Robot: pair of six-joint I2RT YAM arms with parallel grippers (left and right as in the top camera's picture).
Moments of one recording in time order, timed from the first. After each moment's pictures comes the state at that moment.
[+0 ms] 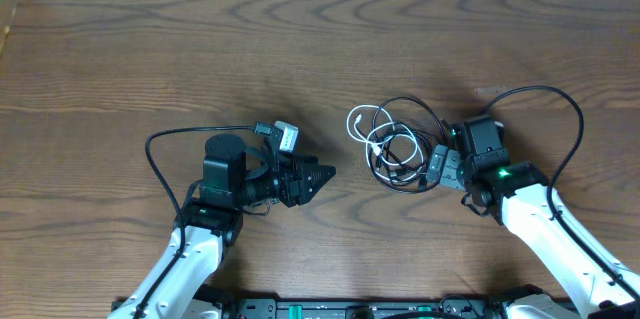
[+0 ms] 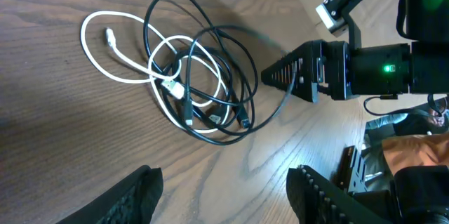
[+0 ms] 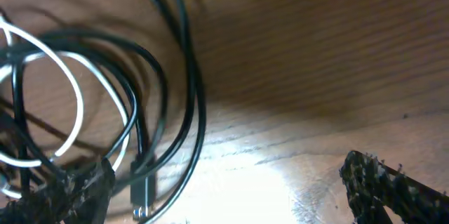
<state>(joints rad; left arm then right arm) -0.23 1.16 0.38 0.21 0.85 -0.36 0.31 1.31 0.67 -0.54 0.18 0.58</state>
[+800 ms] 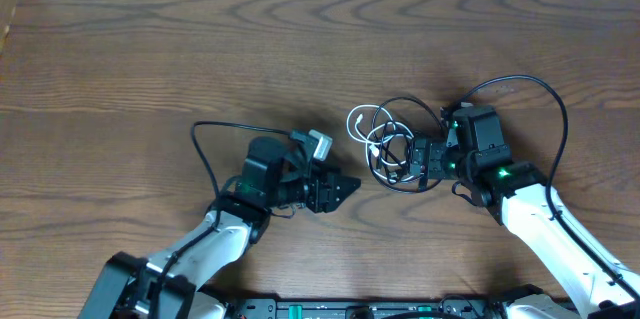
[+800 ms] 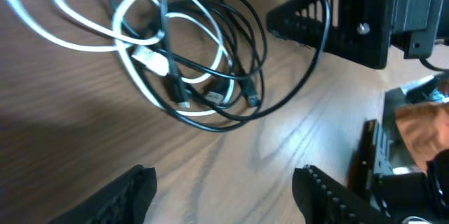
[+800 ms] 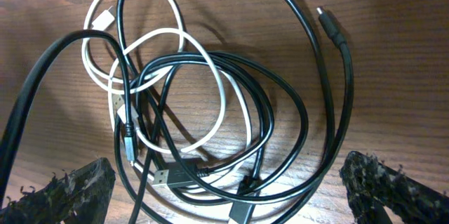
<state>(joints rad) -0.43 1.39 0.37 0.40 0.72 -0.38 0.31 1.31 0.67 -0.34 -0.10 0.36</state>
